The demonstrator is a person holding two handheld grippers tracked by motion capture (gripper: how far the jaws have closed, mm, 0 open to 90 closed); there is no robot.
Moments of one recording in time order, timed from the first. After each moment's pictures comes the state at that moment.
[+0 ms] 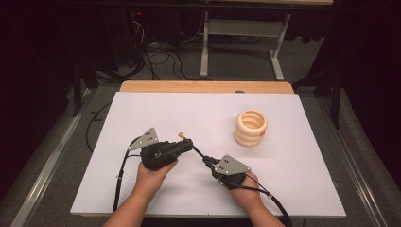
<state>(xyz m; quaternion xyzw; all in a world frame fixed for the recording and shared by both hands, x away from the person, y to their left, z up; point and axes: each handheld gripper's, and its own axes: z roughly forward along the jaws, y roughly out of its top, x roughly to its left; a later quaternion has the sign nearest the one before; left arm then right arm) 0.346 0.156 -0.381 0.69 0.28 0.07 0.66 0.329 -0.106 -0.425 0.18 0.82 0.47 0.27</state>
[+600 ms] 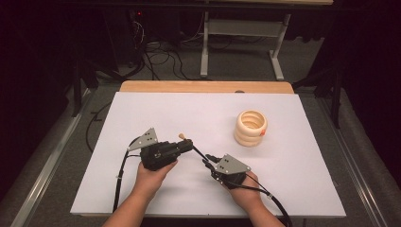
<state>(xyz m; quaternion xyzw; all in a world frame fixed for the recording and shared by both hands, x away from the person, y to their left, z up) 0.345 0.156 -0.380 0.69 0.28 0.07 0.66 0.330 -0.106 -0.425 0.19 0.82 0.47 0.27</state>
